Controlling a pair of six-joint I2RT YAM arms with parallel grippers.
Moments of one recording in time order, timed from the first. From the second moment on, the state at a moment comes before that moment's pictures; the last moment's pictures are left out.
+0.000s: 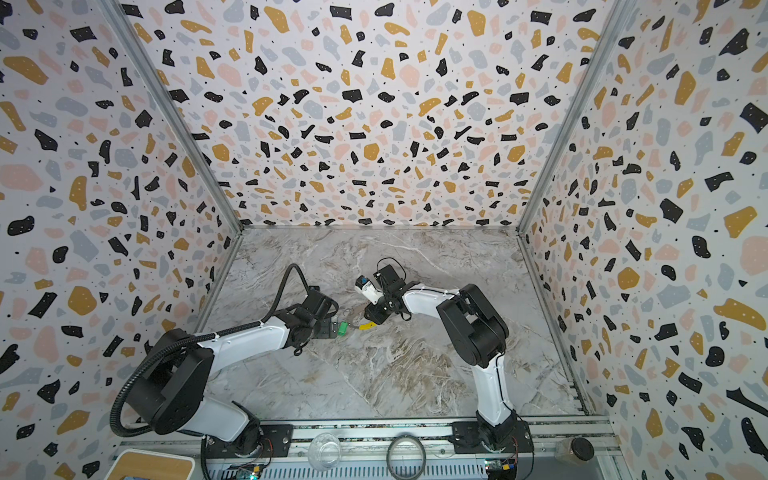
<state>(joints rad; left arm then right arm) -0.56 1.50 0.74 -0.35 -0.33 -0.46 0.67 2.02 1.29 -0.25 -0.31 -0.18</state>
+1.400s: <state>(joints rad) -0.39 1.37 0.66 -0.22 -0.16 -0.51 0.80 2.03 1.28 -0.19 -0.40 -0.28</state>
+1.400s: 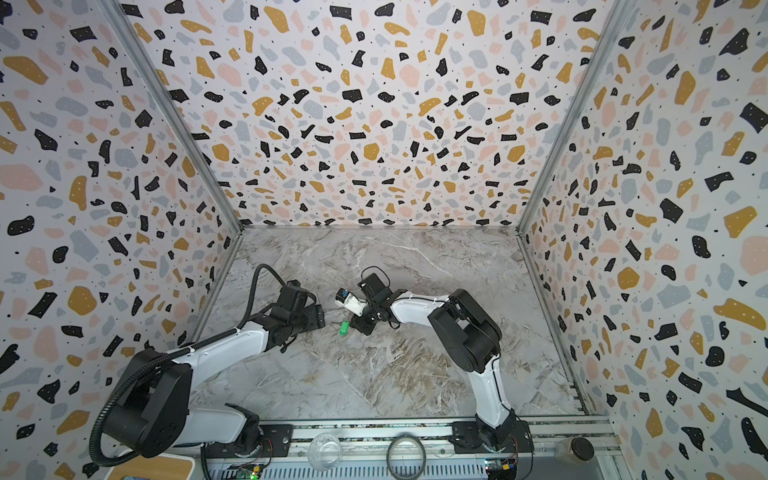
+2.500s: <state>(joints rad) -0.39 1.27 0.64 -0.22 -0.16 -0.45 0.79 1.97 1.18 -0.10 -0.47 -0.35</state>
